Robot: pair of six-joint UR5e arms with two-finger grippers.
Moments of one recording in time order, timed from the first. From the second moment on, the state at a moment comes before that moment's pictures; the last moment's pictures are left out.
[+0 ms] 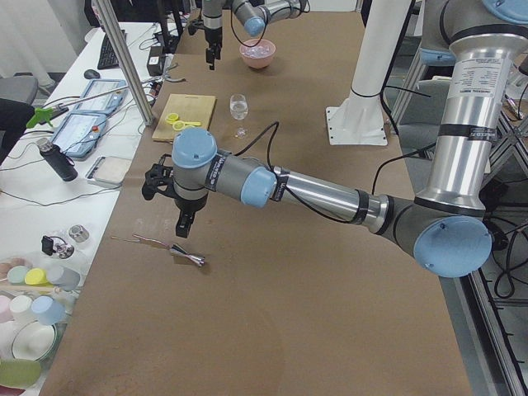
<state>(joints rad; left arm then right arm) -1.60 -1.71 -1.72 -1.65 -2.41 -0.13 1.04 -0.79 1.51 -1.73 2.14 0.85</state>
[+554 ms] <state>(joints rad) -1.61 -1.72 -1.73 -1.60 -2.41 -0.13 1.26 -1.06 1.69 -1.78 2.25 0.56</state>
